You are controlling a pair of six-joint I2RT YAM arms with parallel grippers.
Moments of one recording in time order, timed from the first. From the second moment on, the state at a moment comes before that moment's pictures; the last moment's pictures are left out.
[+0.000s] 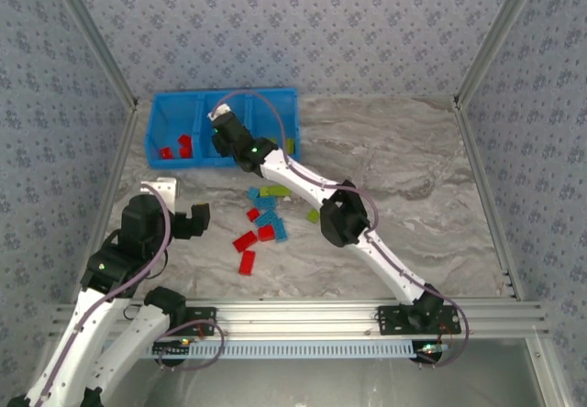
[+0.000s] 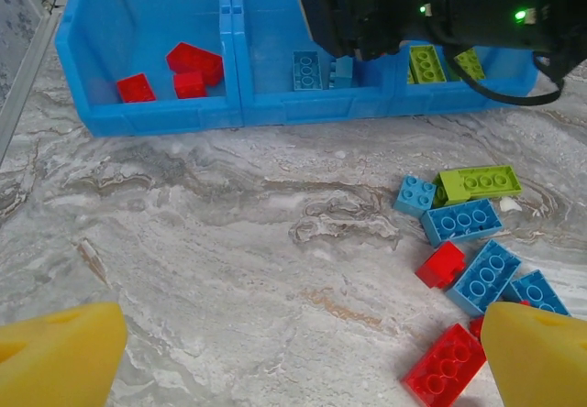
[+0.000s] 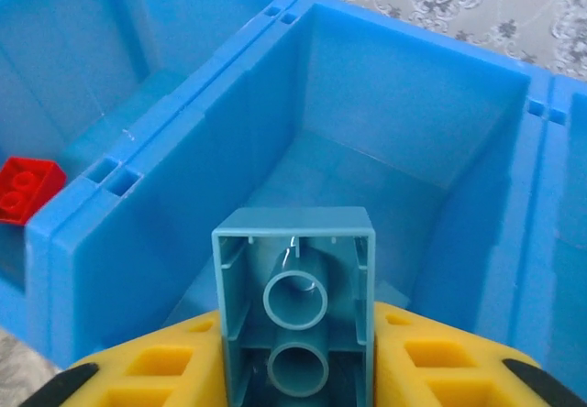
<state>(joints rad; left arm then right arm) -0.41 0.54 0.79 -0.84 -0.23 -0.21 0.88 2.69 2.62 -0.43 0.33 0.09</state>
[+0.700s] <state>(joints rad) -0.39 0.66 0.83 -0.84 -0.12 -0.32 0.94 2.09 2.14 -0.55 0.20 0.11</state>
